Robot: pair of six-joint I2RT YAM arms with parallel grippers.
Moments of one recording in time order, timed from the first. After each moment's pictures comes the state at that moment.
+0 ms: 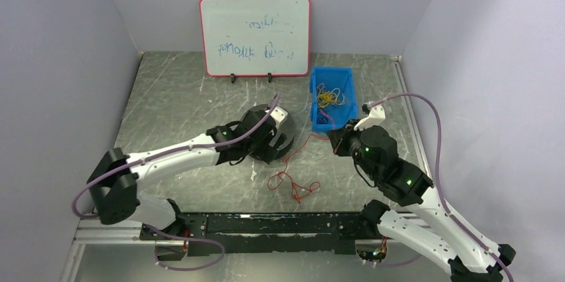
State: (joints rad) left arm -0.98 1.38 1.00 -0.43 -0.31 -0.18; right arm 0.77 0.62 0.80 -0.52 0.37 0.58
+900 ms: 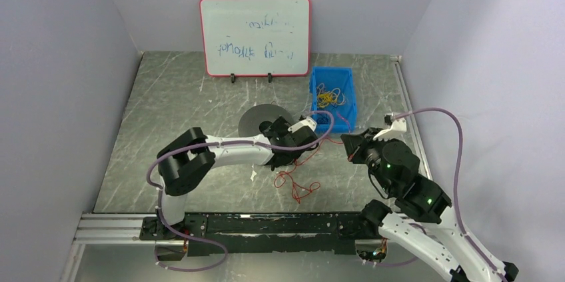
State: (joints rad) left arm -1.12 1.91 1.27 -0.37 -0.68 -0.19; right arm 0.77 0.43 0.78 -0.61 0.44 0.59
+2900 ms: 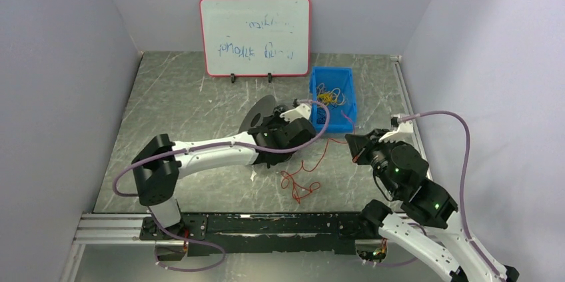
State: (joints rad) left arm -1.16 1.74 1.31 -0.43 -1.10 -0.05; right arm 0.77 0.38 0.79 -0.64 0.44 0.56
